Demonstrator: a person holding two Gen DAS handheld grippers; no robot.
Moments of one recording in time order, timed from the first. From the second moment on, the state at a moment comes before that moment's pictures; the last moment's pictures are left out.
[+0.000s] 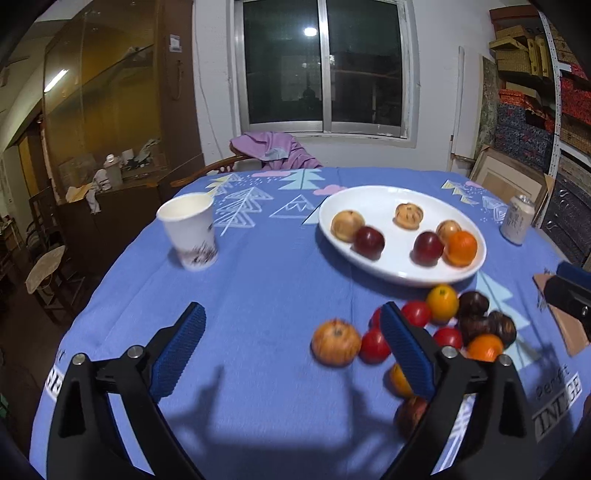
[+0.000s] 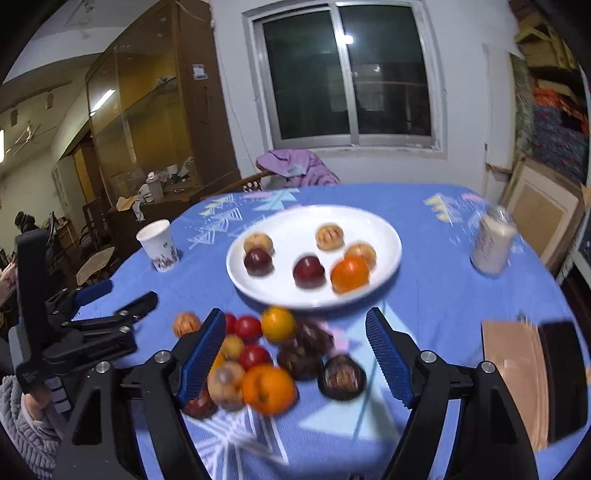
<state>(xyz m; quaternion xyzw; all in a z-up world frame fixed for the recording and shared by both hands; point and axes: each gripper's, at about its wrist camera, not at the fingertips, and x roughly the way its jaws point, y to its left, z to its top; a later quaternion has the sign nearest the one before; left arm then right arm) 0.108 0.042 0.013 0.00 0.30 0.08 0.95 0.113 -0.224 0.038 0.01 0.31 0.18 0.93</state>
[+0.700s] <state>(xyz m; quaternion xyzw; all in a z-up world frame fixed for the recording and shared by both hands) 0.131 0.068 -0.016 -0.06 0.37 0.06 0.93 0.109 -0.227 0.021 0.03 0.34 0.16 0.93</state>
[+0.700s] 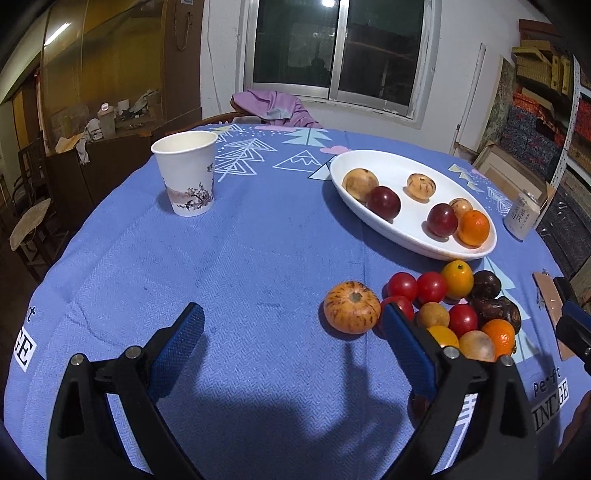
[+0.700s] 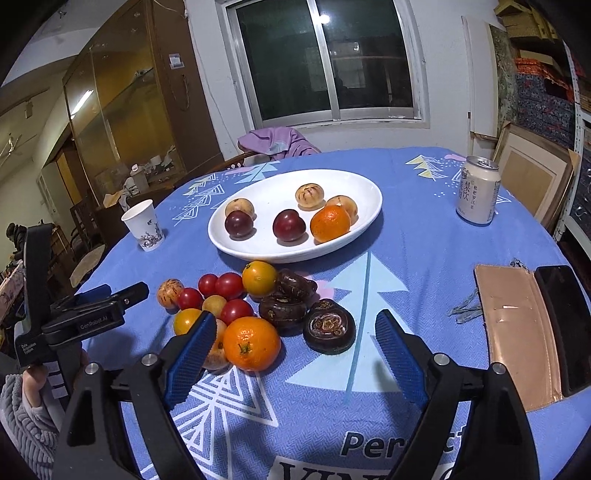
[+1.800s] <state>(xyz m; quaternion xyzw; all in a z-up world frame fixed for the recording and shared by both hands) 0.167 0.048 -0.032 0.03 0.40 0.03 0.92 0.105 -0.225 0.023 0.02 0.34 0.17 0.92</state>
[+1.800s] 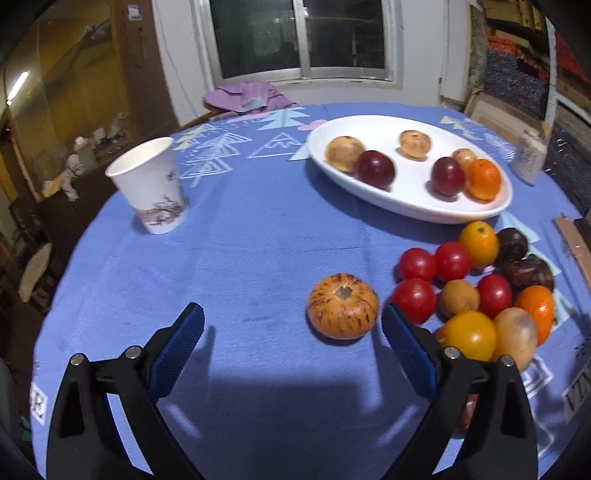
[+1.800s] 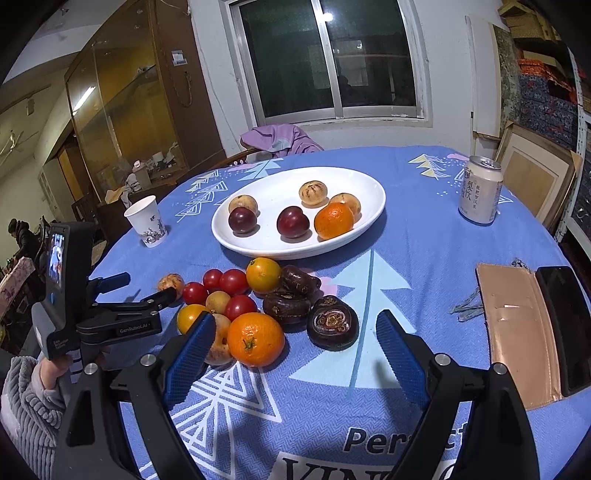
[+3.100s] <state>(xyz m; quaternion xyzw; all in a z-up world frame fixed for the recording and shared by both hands) 0.133 0.043 -0.017 -0.01 0.39 0.00 0.92 0.135 -0.220 -0.017 -0.11 0.38 0.09 0.91</state>
